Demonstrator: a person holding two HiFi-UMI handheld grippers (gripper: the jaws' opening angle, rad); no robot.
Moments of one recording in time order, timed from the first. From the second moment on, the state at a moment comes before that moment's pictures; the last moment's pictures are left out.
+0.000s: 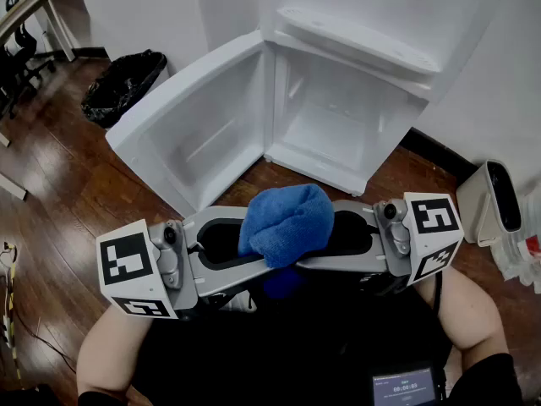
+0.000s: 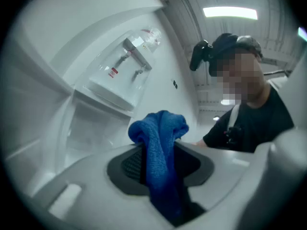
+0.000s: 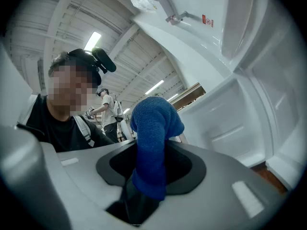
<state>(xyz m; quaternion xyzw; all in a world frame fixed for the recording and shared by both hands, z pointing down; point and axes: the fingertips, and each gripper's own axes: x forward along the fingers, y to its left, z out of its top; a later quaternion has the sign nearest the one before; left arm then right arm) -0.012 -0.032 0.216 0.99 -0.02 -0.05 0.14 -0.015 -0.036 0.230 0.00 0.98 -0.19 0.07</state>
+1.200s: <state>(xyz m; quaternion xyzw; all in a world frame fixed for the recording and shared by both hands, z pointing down) -0.168 -0.150 0.210 0.92 -0.39 0.06 -0.06 0.054 -0.172 0.119 -0.43 0.89 0.02 0.14</state>
